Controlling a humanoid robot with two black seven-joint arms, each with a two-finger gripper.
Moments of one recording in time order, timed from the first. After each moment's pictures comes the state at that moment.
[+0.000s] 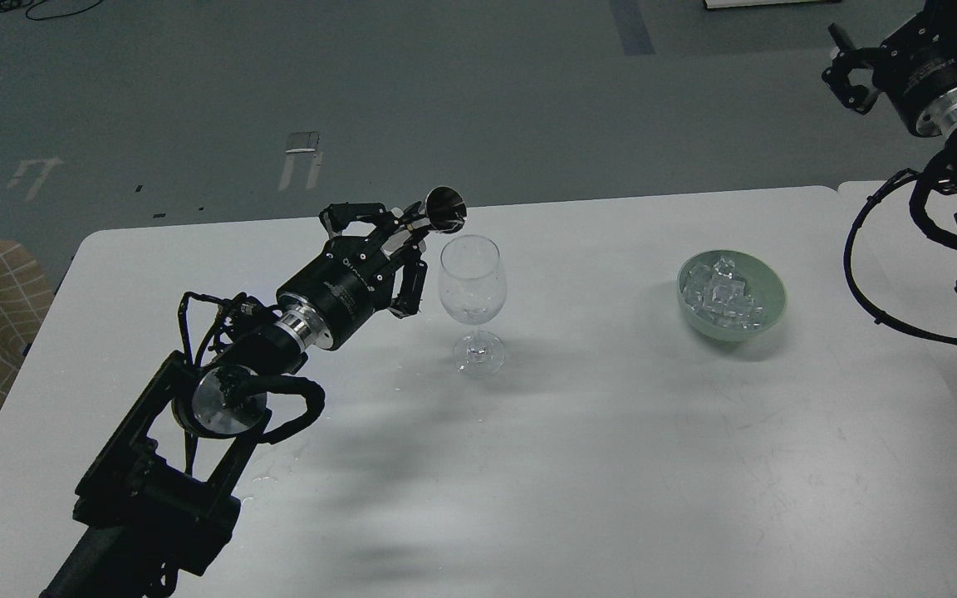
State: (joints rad) left arm -0.30 0.11 -1.21 -1.44 0.38 -0.06 0.25; right arm 0.91 -0.33 1.30 0.47 -0.36 0.40 0.07
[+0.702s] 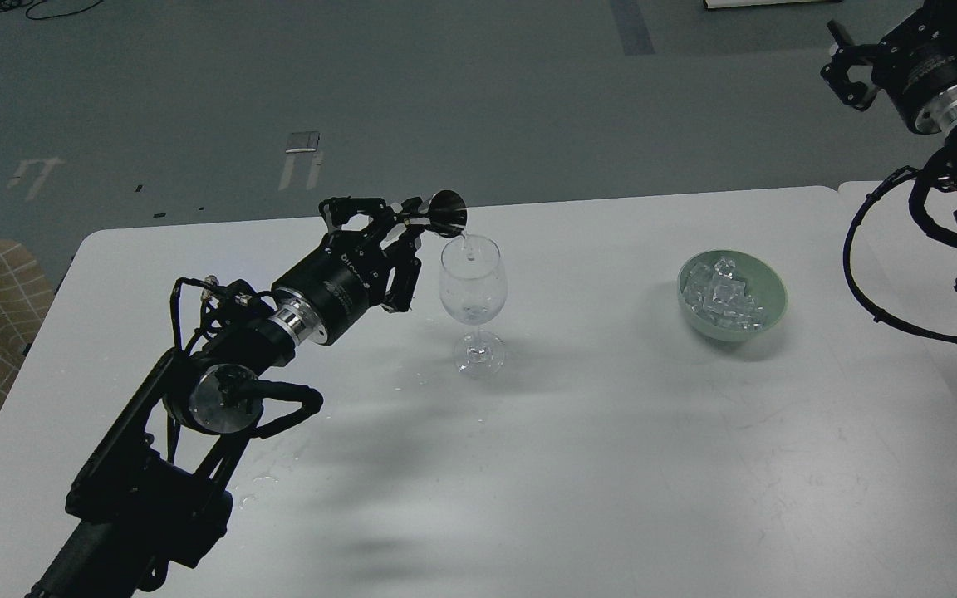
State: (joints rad) left arm -0.32 0.13 -1.21 -1.43 0.51 -0.13 0.25; right arm 0.91 -0.33 1.30 0.48 -0.36 0.40 0.07
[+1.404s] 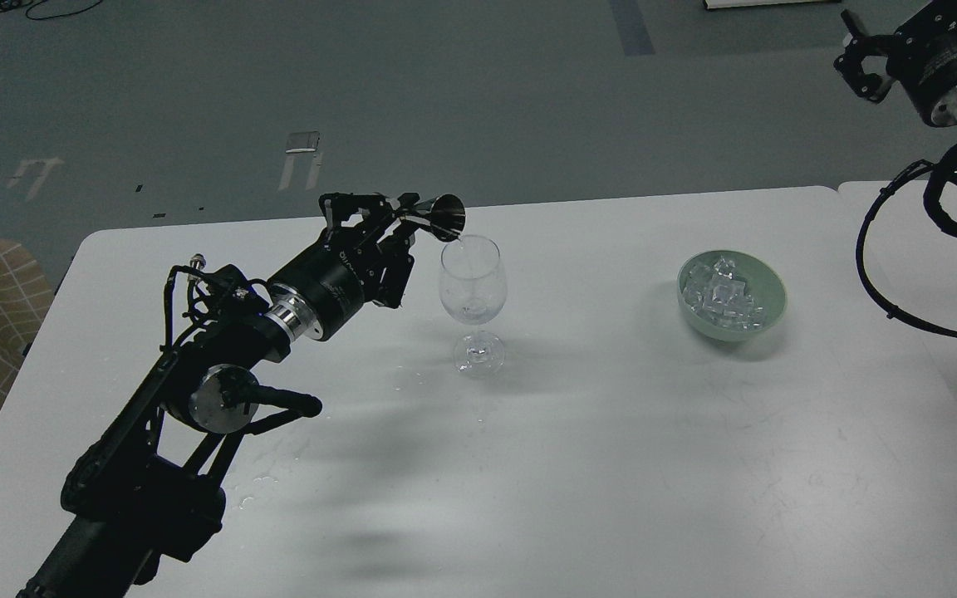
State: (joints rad) left arm -0.33 0.14 -1.21 -1.42 0.65 -0.18 0.22; right arm 0.90 -0.35 1.30 0.52 -0.36 0.39 0.07
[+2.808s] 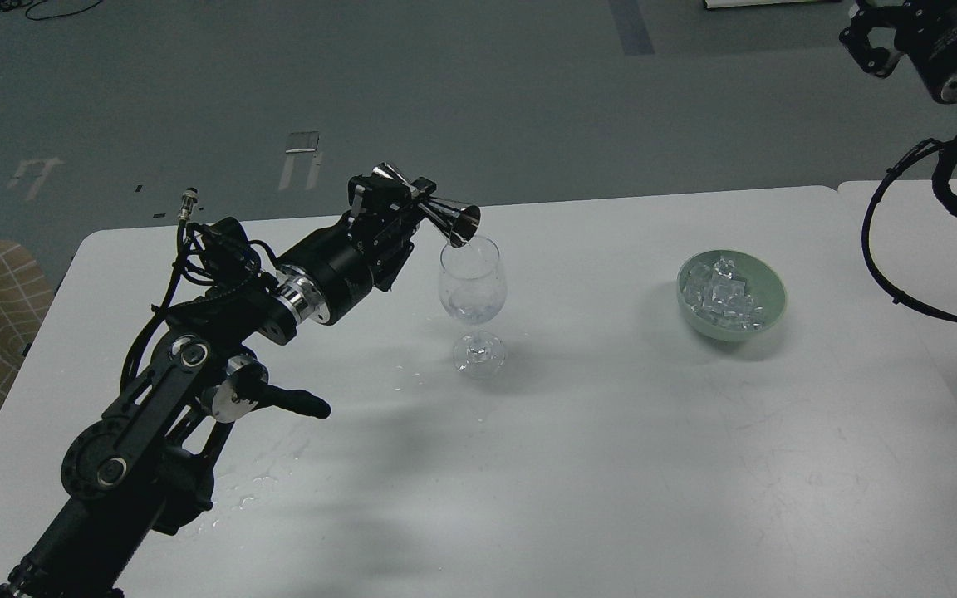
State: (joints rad) left arm -0.39 0.17 -1.17 -1.45 1.04 -0.20 0.20; right arm 0.90 -0.37 1.31 0.60 -0.36 0.38 0.07
